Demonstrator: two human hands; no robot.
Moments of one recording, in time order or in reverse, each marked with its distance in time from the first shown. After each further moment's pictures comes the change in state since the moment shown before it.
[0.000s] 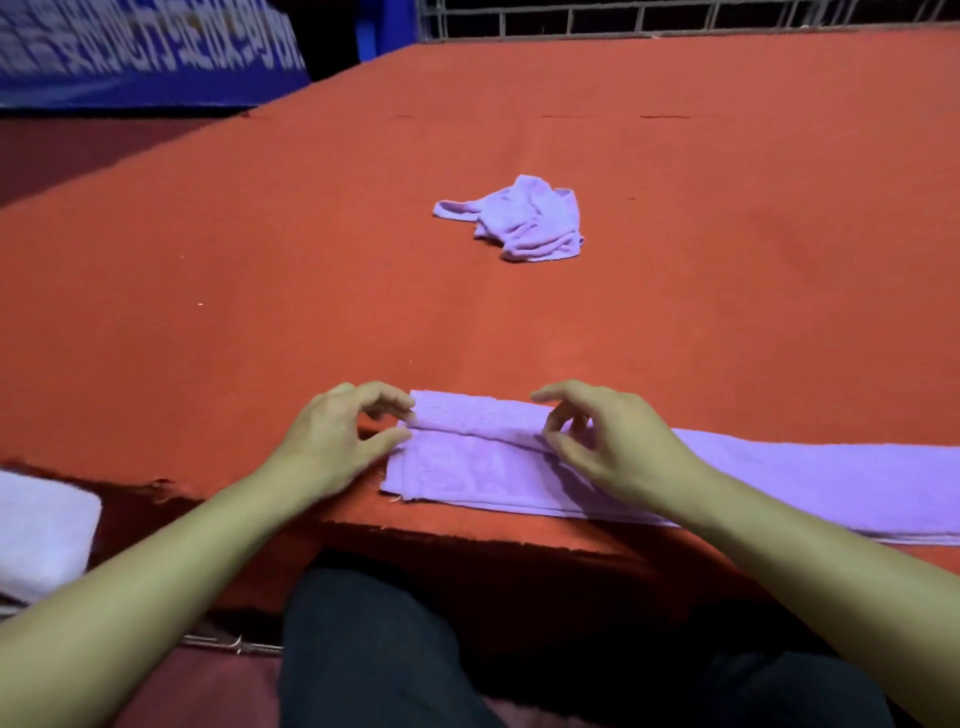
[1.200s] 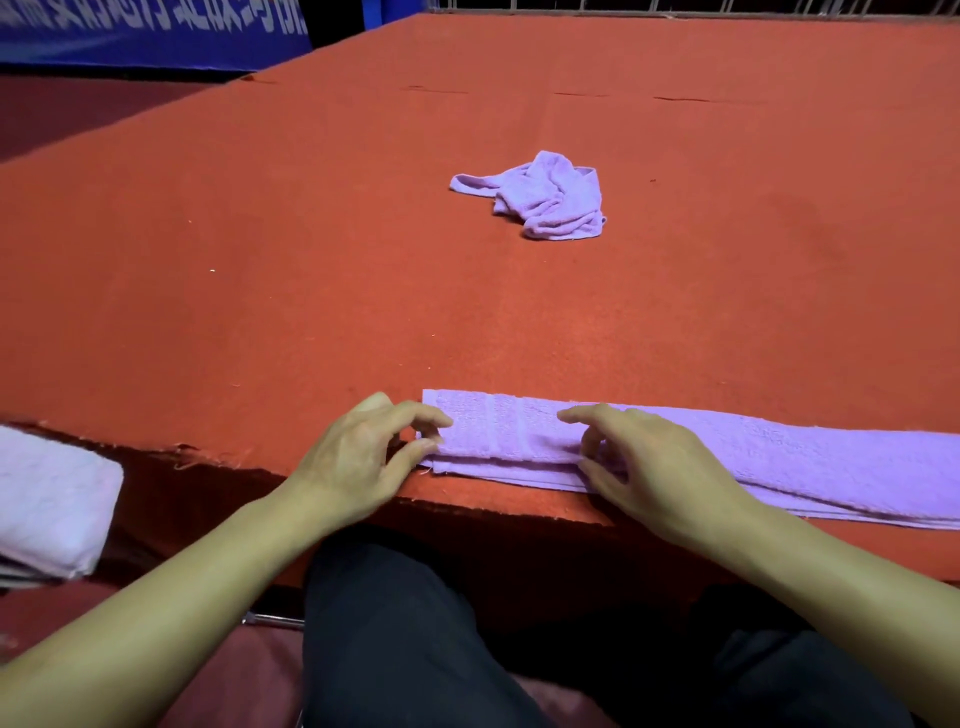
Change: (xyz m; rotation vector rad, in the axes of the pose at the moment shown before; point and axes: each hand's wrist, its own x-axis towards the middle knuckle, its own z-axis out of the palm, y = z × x) left_hand -0.040 -0.019 0.022 -0.065 0.083 0.225; right_hand -0.035 -0.019 0.014 -0.169 -0.044 -0.018
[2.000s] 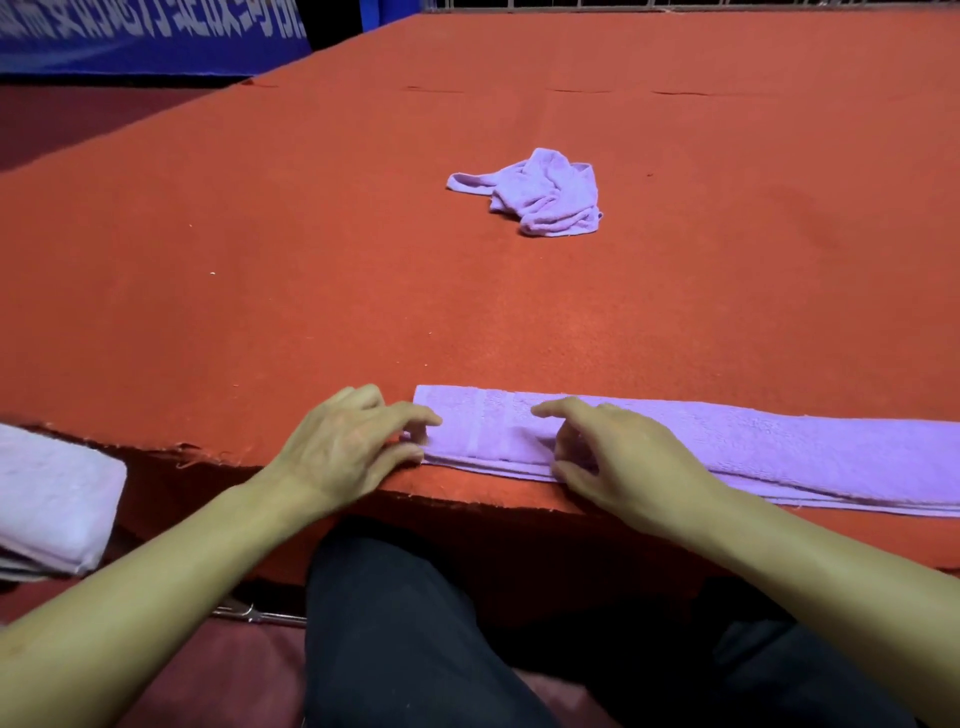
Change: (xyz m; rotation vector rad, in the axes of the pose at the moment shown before) left_hand 0.005 -0.013 -0.011 0.302 -0.028 0.260; right_hand 0.010 -0.013 0.004 0.042 -0.098 0.025
